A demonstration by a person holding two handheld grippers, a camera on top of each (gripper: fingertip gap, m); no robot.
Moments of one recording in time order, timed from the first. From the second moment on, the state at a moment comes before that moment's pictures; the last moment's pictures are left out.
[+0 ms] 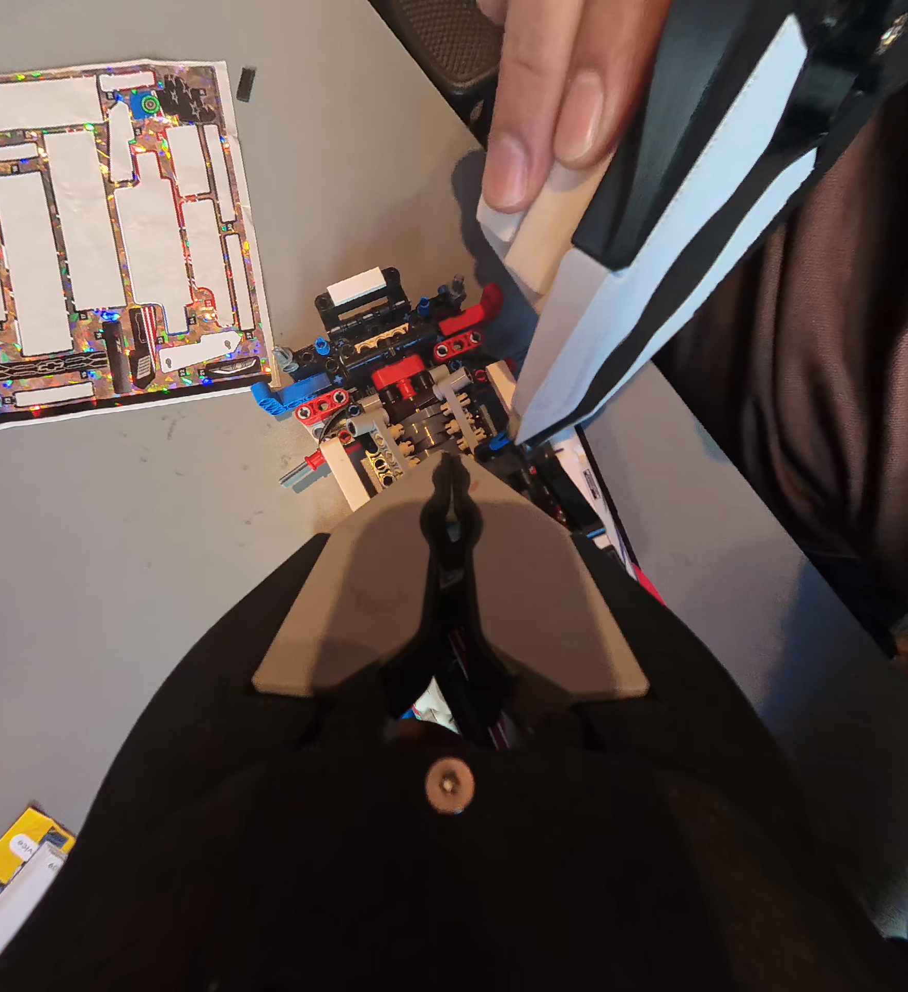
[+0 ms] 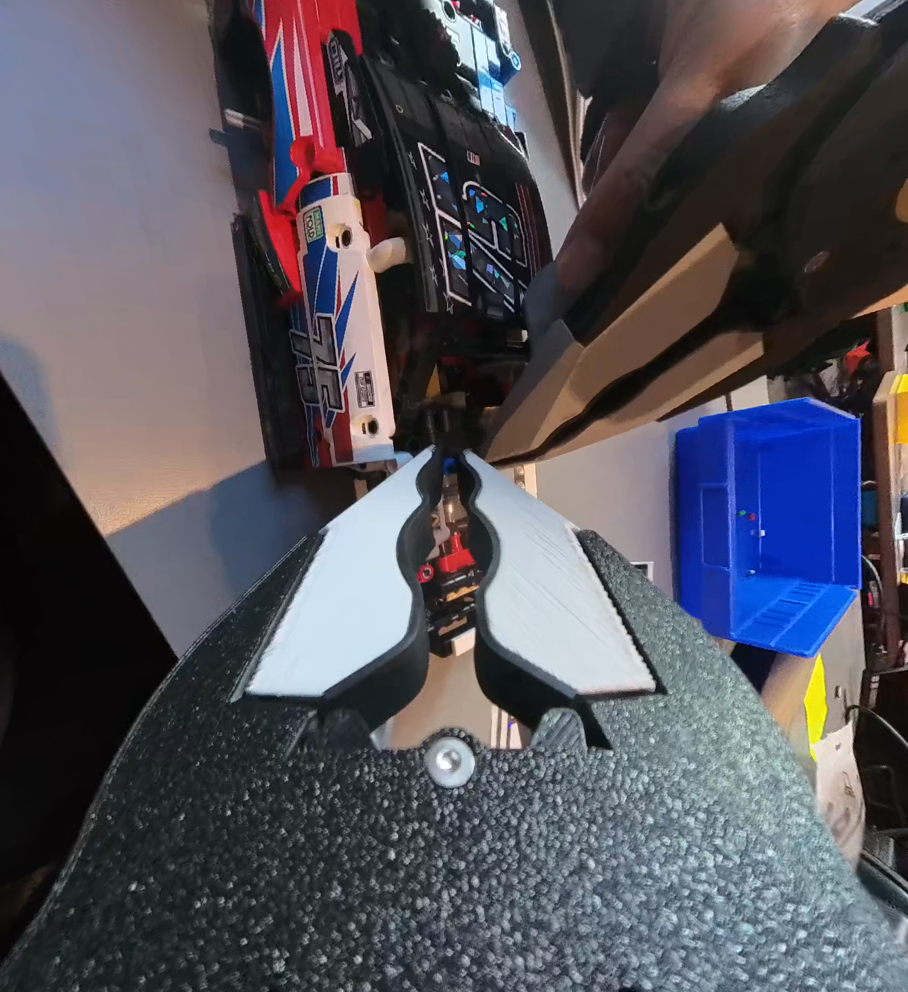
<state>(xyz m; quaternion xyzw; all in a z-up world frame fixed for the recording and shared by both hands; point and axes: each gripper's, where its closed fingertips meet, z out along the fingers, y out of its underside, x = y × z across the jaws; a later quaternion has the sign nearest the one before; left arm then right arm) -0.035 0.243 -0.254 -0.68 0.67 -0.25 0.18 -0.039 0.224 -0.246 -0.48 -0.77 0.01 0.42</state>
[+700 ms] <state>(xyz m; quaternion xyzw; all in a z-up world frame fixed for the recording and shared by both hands) -0.033 0.246 -0.251 -0.68 0.66 -0.26 0.20 -0.039 0.224 -0.248 -0.41 -0.73 -0.02 0.54</state>
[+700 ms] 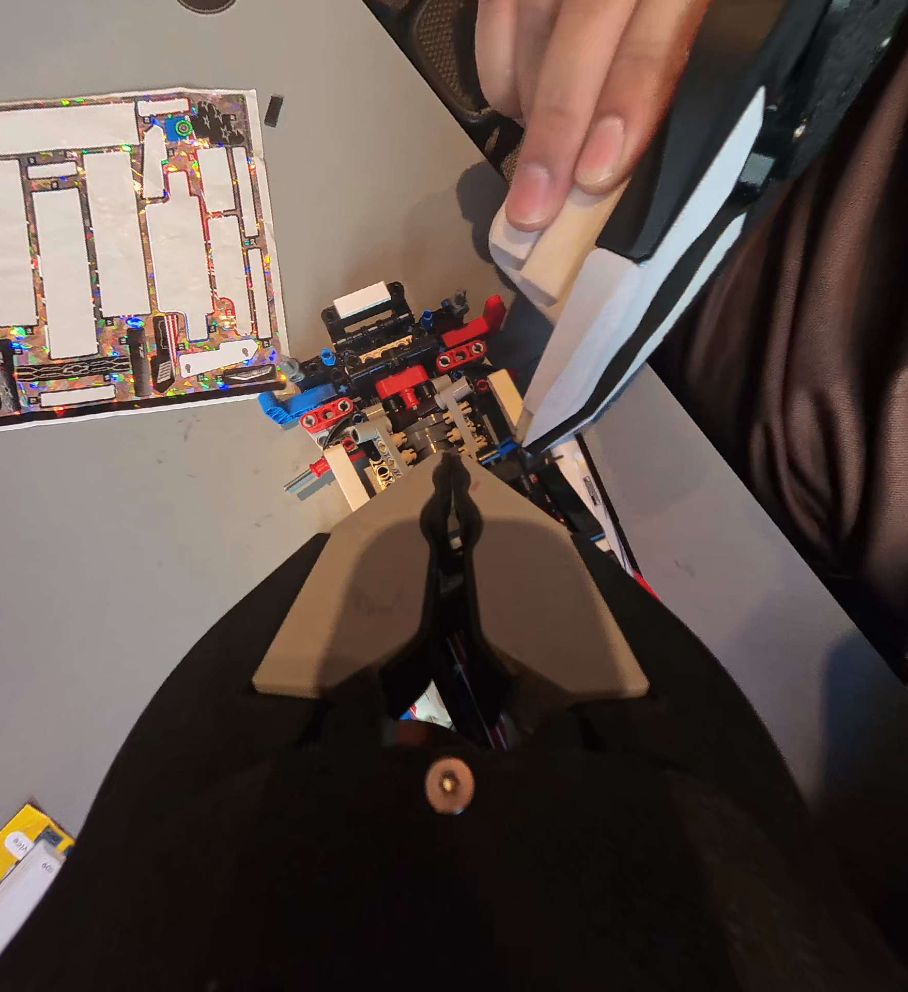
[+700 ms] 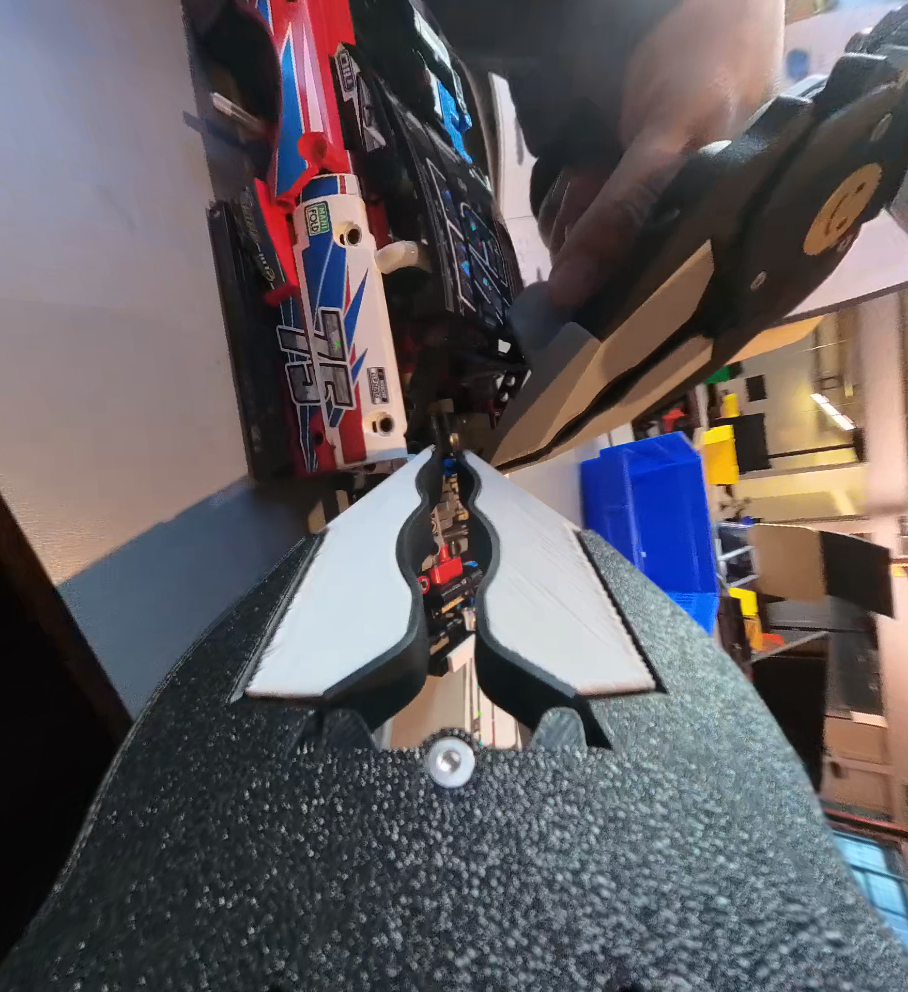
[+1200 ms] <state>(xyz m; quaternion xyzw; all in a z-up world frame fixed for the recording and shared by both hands) -0.032 0.252 -0.248 -0.69 0.64 -0.28 0.21 -0.044 0.237 -0.240 -0.35 -0.71 -0.06 0.60</state>
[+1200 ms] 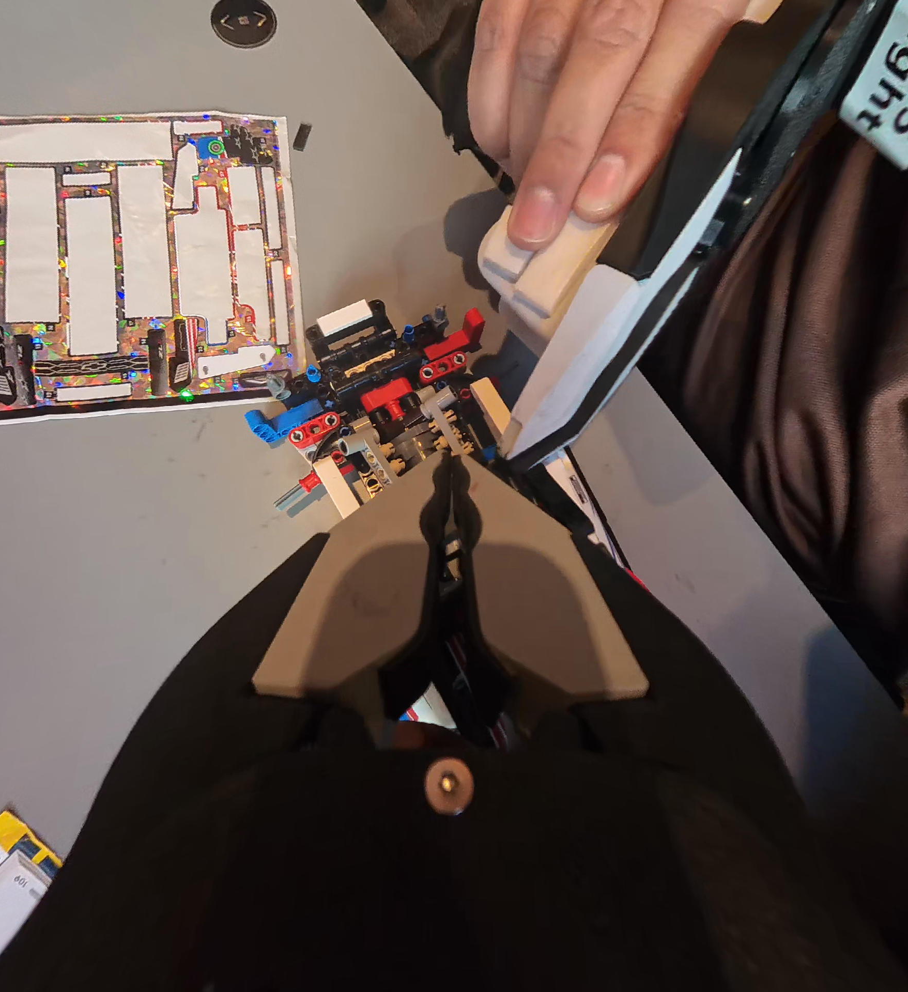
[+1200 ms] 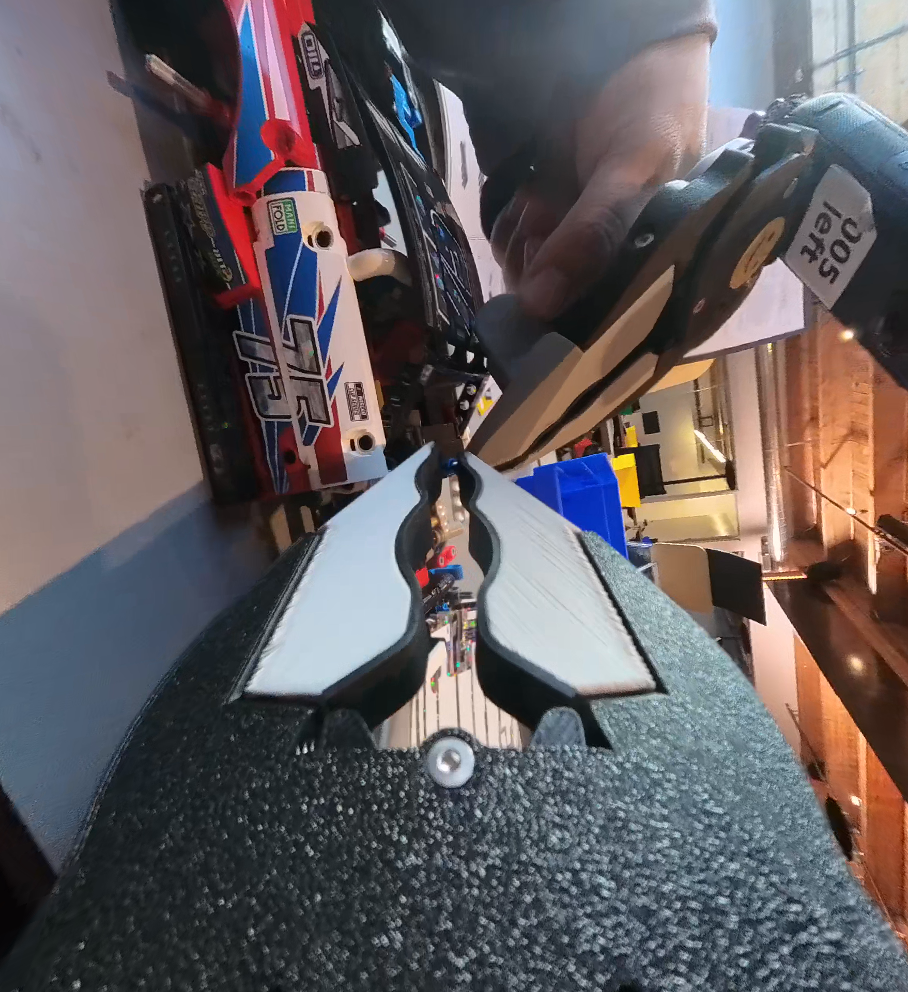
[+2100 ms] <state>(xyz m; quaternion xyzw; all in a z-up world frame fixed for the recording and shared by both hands) 0.015 0.277 -0.203 -0.64 0.60 -0.19 0.45 -0.007 0.280 -0.155 -0.58 -0.29 0.59 0.47</state>
